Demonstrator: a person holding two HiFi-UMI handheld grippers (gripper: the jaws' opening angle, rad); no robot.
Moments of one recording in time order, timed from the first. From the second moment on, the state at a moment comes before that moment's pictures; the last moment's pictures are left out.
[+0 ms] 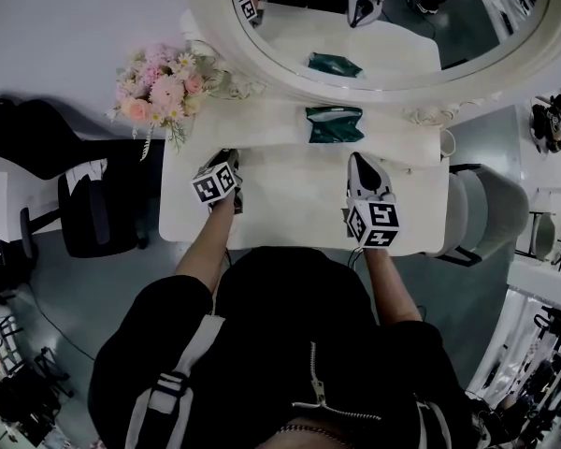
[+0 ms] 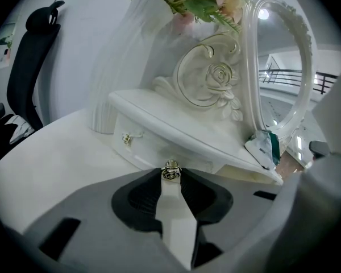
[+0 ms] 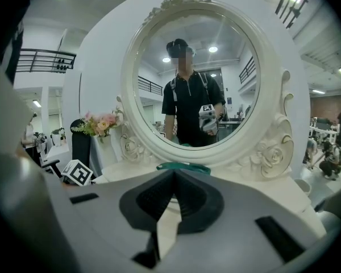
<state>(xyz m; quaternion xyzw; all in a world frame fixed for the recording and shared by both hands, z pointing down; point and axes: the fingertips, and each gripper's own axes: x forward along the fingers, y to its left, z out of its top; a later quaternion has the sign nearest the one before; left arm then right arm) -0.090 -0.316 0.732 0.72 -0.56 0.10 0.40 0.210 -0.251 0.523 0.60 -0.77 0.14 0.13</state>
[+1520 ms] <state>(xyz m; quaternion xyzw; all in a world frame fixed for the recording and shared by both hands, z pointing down) -0.025 -0.275 0.573 0.83 -0.52 0.13 0.14 0.202 -0.230 0.515 0.56 -0.82 0.13 0.10</state>
